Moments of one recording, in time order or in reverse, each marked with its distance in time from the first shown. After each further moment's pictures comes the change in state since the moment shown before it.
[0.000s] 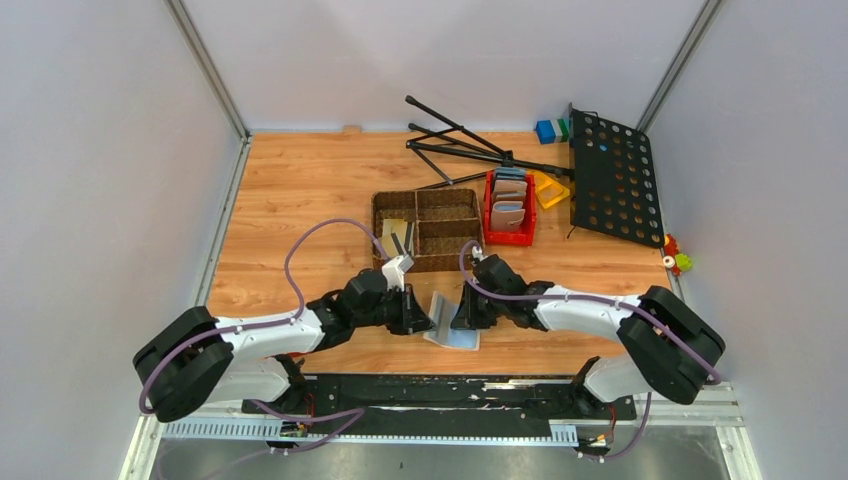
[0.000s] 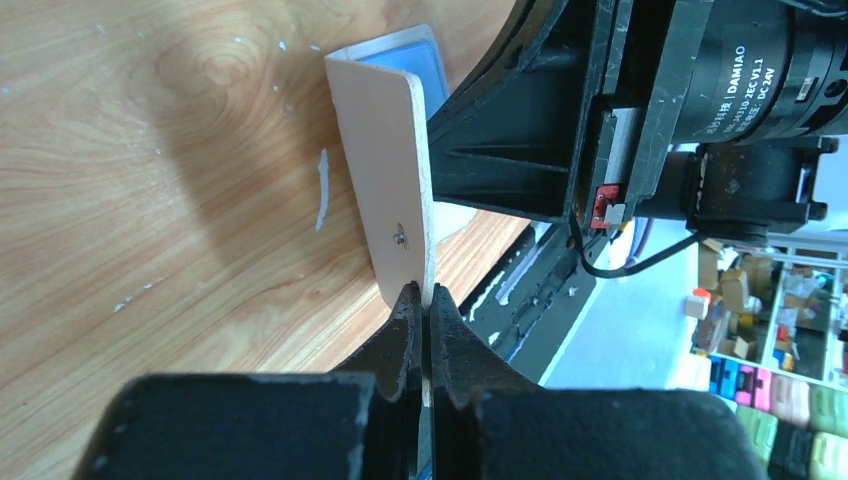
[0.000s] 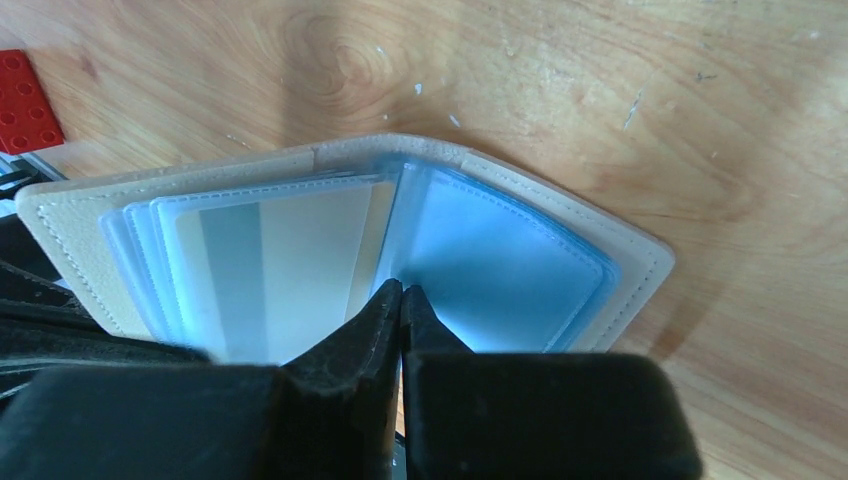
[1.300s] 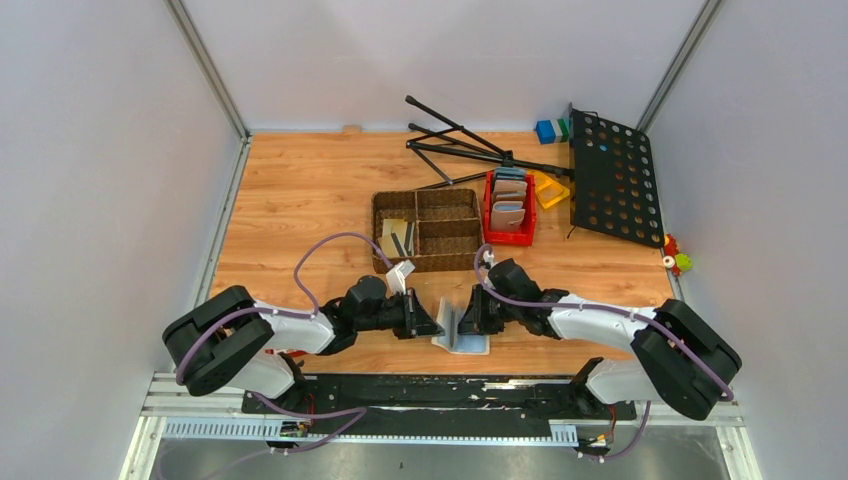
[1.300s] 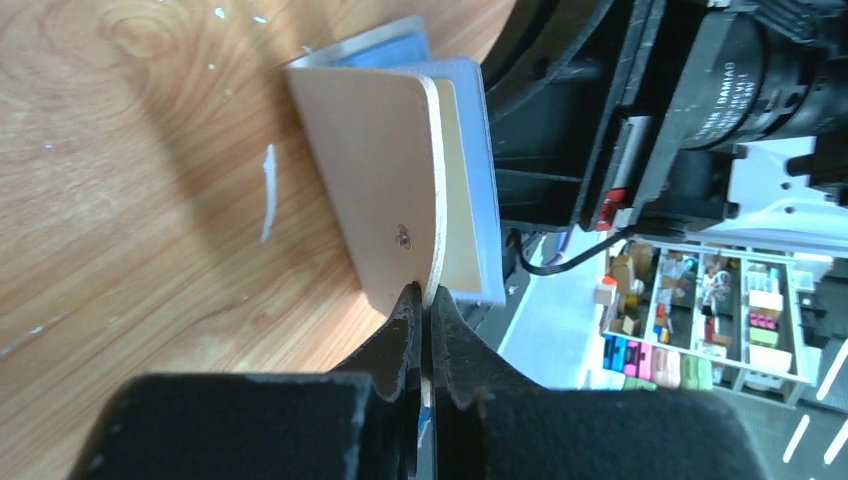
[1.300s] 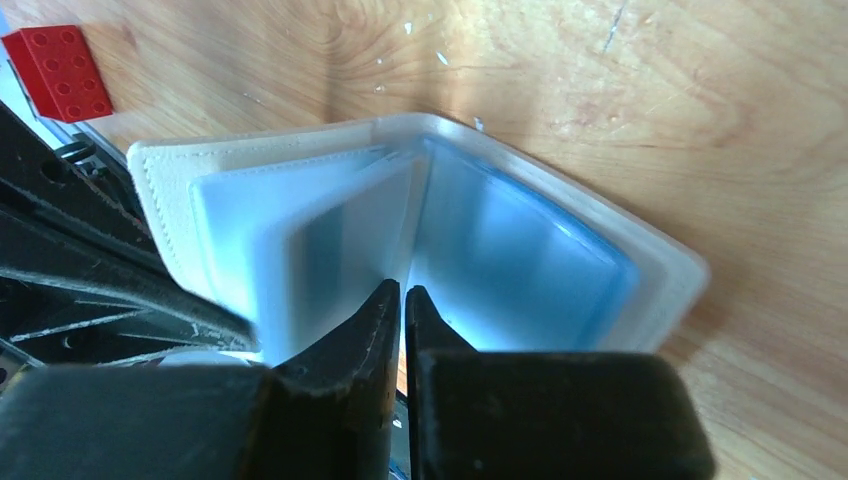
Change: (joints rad) left arm 0.007 0.193 -0.111 0.437 0.119 -0.200; right arm -0.051 -0.095 -0.113 0.079 -0.113 0.040
